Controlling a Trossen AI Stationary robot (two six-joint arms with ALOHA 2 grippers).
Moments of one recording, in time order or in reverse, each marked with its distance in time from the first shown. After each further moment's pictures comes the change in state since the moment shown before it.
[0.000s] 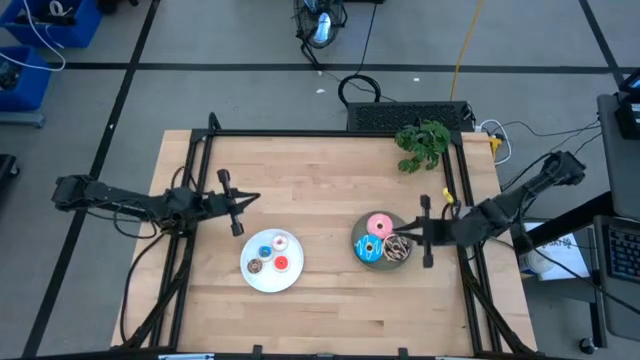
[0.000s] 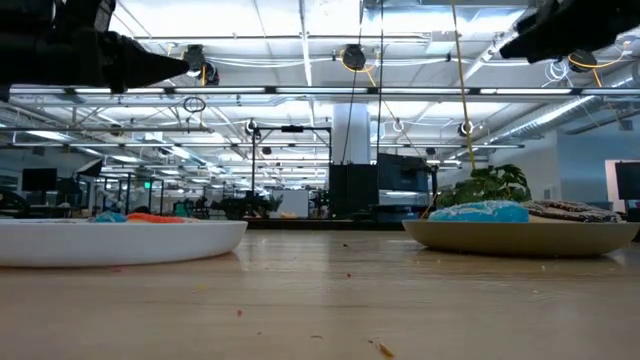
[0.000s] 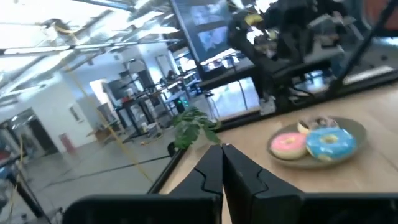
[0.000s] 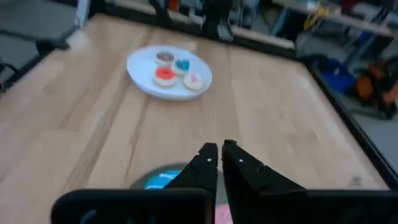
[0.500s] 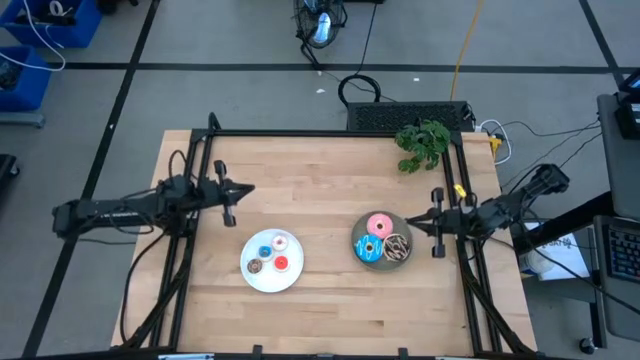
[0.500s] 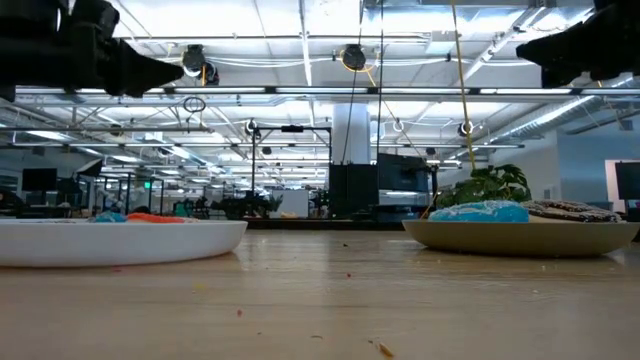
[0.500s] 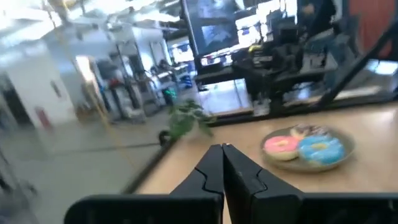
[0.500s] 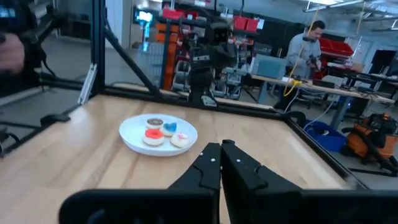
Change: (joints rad) left arm 0.257 -0.221 0.034 -0.306 0.271 -0.179; right arm -0.018 -0.508 -0.370 0.309 -0.007 -0.183
